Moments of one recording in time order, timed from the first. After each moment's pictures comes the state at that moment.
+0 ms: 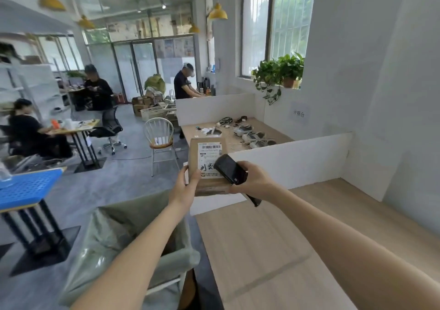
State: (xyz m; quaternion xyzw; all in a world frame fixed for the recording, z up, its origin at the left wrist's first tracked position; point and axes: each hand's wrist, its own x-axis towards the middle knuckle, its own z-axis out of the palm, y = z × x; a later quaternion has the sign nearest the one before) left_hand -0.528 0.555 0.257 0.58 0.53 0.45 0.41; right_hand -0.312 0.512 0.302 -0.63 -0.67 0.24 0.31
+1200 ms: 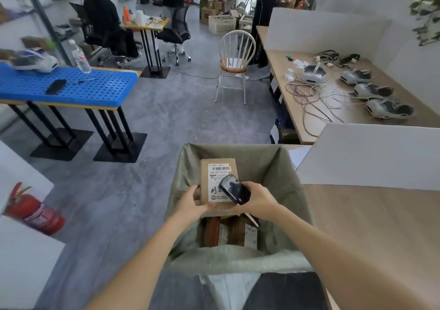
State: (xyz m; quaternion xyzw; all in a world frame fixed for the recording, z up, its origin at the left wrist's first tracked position) left_hand -0.937 0.731 0.003 0.44 0.67 0.31 0.50; right_hand -0.718 0.775 0.042 -0.59 -0.70 0.39 0.08
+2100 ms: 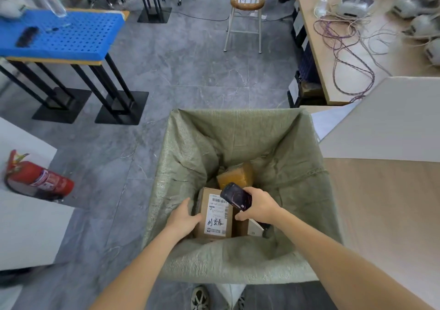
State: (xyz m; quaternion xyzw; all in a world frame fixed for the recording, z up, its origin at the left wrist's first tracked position) left_hand -0.926 0.745 -0.142 0.37 0.79 0.09 0.49; right_hand -0.688 0.824 -0.129 -0.59 -0.67 0.46 -0.05
